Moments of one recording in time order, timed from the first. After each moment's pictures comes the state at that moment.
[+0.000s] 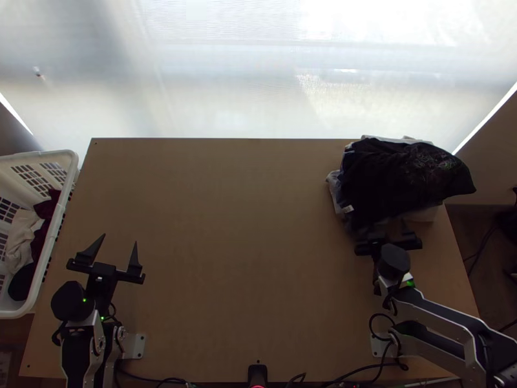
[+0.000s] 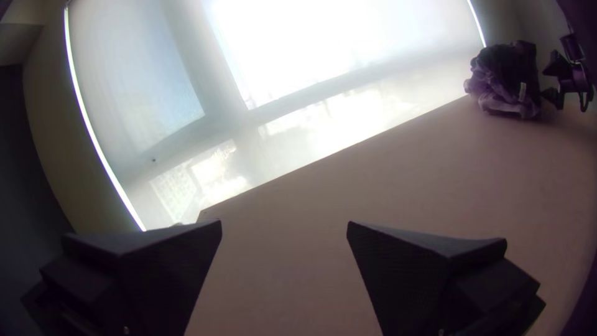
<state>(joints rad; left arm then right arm) 0.13 0.00 0.13 -0.22 0.13 0.43 0.34 1.18 0.10 0.83 0.65 -0.52</state>
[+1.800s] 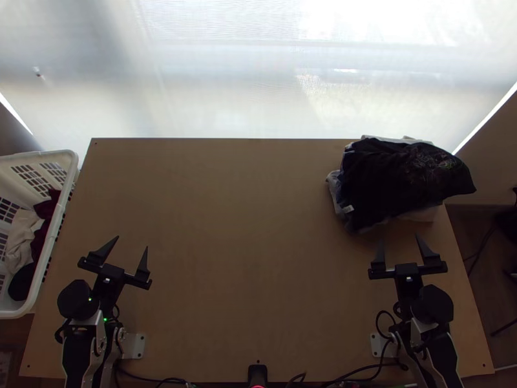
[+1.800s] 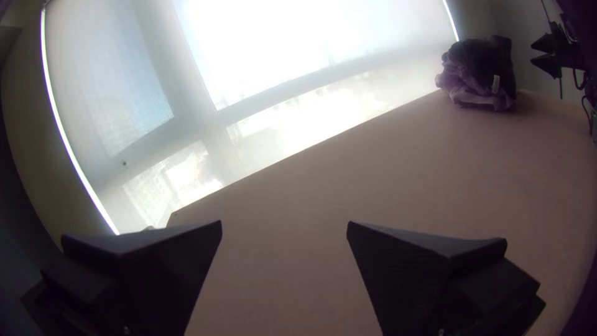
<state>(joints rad) 0.06 0.00 0.08 -0.26 0.18 0.43 0.29 0.00 0.09 -0.15 0.35 -0.42</state>
